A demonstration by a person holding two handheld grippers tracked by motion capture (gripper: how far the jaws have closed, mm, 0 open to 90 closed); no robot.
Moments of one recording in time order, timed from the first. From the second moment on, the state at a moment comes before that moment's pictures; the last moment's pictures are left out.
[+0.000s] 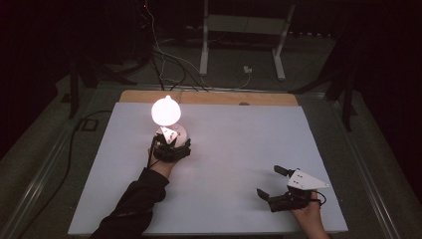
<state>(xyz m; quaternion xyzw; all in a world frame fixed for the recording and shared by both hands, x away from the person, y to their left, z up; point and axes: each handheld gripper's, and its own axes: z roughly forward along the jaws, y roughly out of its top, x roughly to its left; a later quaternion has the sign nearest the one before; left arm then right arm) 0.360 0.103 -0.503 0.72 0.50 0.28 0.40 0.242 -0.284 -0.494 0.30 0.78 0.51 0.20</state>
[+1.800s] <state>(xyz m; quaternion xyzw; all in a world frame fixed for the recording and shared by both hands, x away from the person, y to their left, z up) 0.293 0.174 -0.457 0.77 0.41 0.18 0.45 0.242 -0.282 -0.495 0.30 0.78 0.51 0.20</state>
